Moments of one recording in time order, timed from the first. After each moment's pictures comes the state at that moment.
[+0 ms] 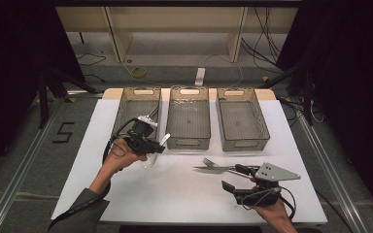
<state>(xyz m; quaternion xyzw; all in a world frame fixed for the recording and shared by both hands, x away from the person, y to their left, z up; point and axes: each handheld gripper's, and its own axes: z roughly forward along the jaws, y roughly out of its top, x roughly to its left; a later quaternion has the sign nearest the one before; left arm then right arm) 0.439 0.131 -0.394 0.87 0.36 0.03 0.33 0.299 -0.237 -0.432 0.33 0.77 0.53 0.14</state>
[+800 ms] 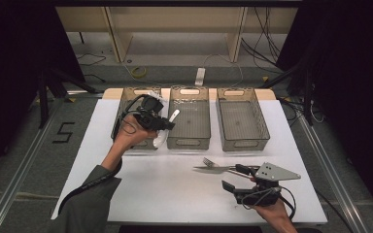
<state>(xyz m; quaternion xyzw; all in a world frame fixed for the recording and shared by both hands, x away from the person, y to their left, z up) 0.479 0.103 -0.349 0.86 0.35 0.07 0.36 0.300 -0.237 -0.432 0.33 0.77 0.53 0.14</state>
